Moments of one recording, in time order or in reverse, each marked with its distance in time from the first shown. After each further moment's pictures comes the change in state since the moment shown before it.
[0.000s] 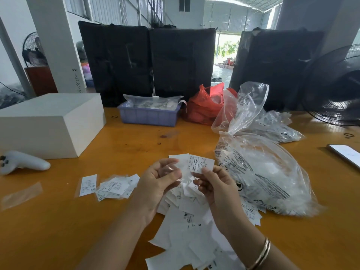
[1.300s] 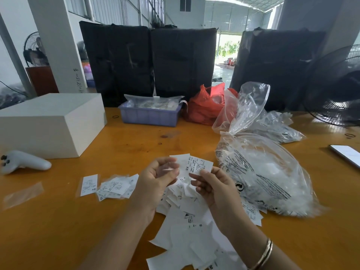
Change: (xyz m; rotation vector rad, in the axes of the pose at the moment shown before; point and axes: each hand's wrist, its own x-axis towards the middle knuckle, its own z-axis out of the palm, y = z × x) left_hand 0.001 -0.002 -0.003 0.184 0.094 0.090; right_hand -0.001 -0.002 0.002 0.037 -0.046 0.049
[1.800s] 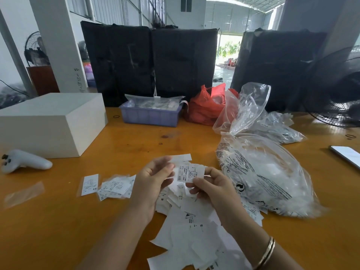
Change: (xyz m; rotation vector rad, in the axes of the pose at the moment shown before) left_hand 0.001 0.003 -0.002 -0.118 0.084 -0.085; right_hand -0.001 -0.004 0.001 -0.465 -0.083 -0.005
